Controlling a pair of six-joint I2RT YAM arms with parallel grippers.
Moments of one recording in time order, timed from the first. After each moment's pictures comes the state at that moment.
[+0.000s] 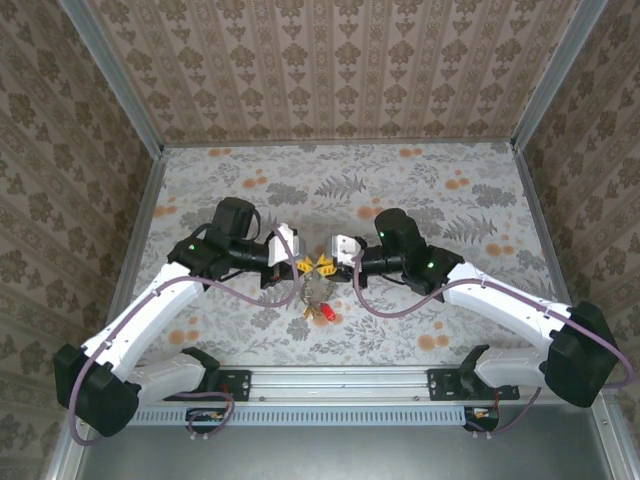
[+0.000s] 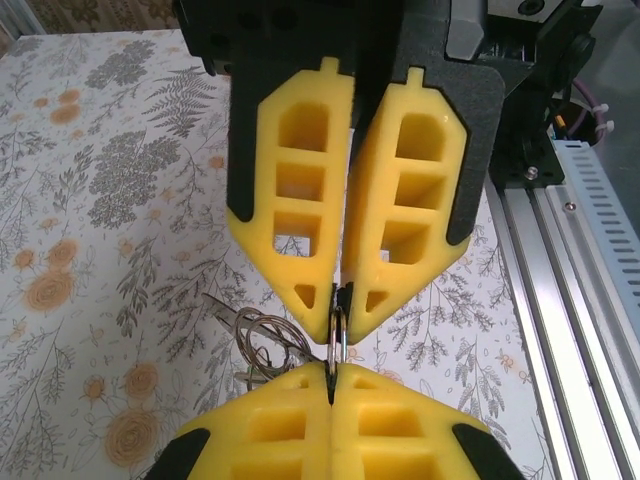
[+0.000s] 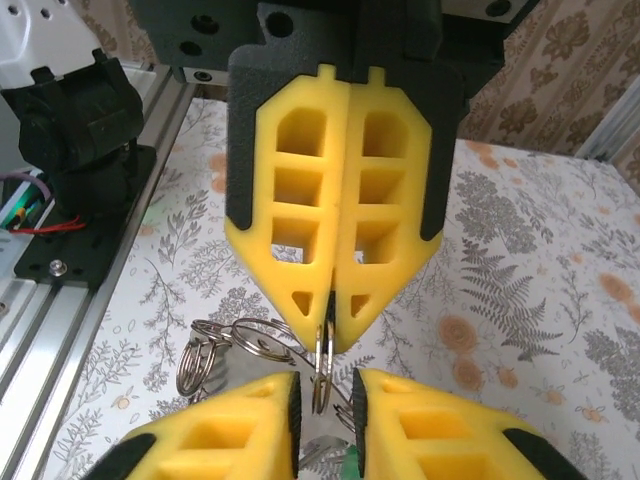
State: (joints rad) left arm -0.58 1.10 0.96 -0.64 0.83 0.71; right arm 0.74 1.24 0.87 -0.07 -0.60 -0.51
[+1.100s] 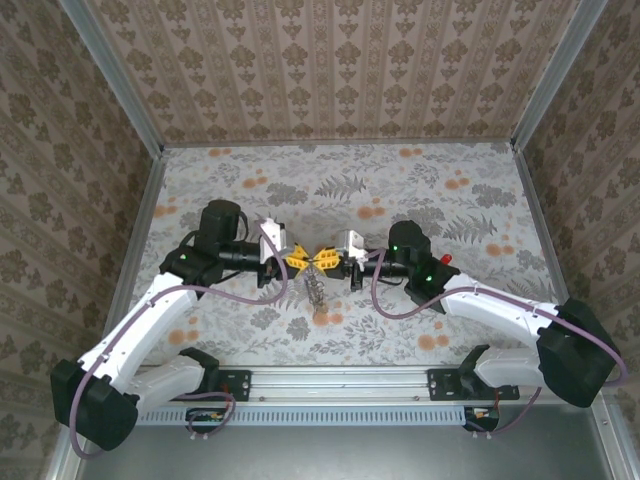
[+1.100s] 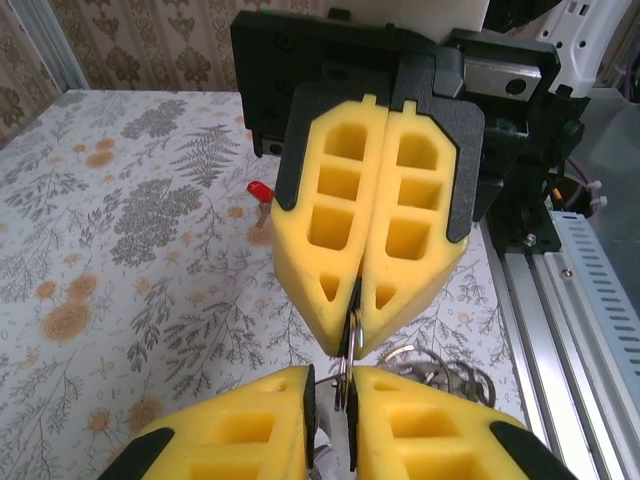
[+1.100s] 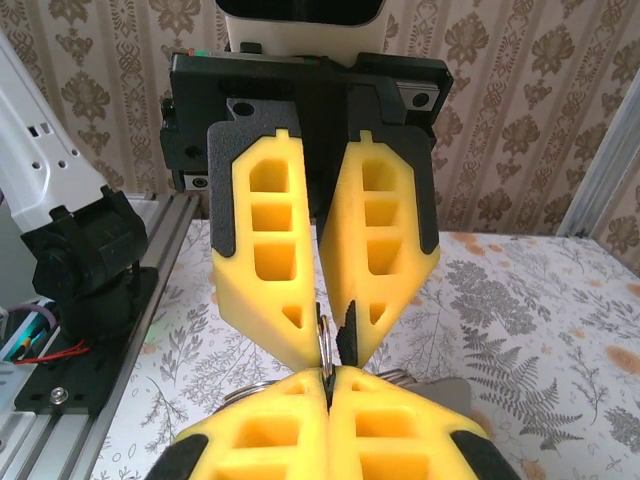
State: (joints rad) left arm -0.51 1.03 0.87 -0.45 0.95 0.56; right arm 0.72 1.25 0.68 0.45 -0.66 -0.22
